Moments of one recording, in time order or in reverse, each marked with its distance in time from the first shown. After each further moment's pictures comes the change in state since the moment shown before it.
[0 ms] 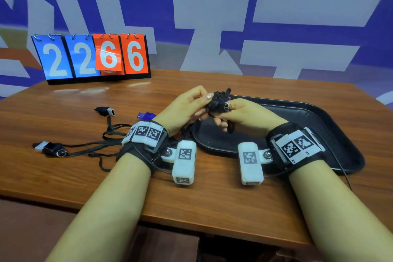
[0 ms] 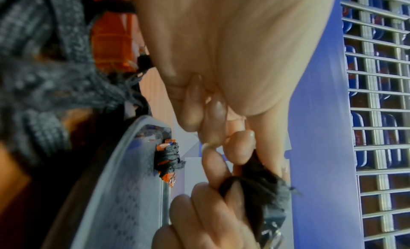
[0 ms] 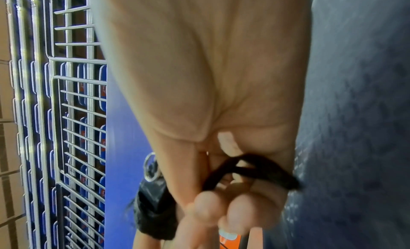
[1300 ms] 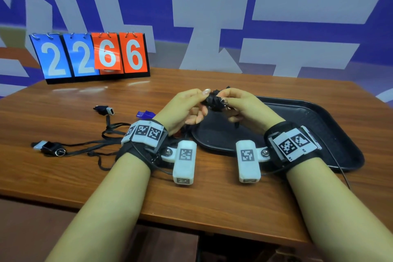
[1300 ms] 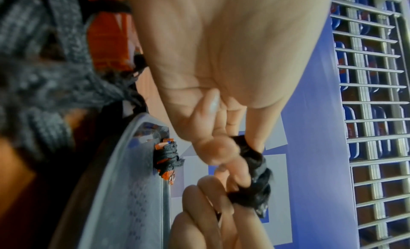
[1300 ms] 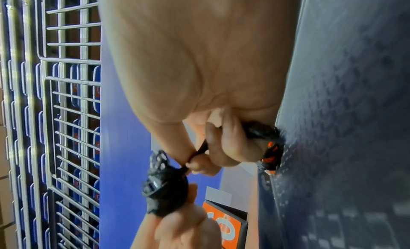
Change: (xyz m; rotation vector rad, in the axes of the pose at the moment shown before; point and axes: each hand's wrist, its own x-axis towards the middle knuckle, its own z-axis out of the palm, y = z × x) left_hand 0.003 0.000 0.000 -0.132 0.046 -0.133; right_hand 0.010 0.005 -0.009 0.105 0.273 0.015
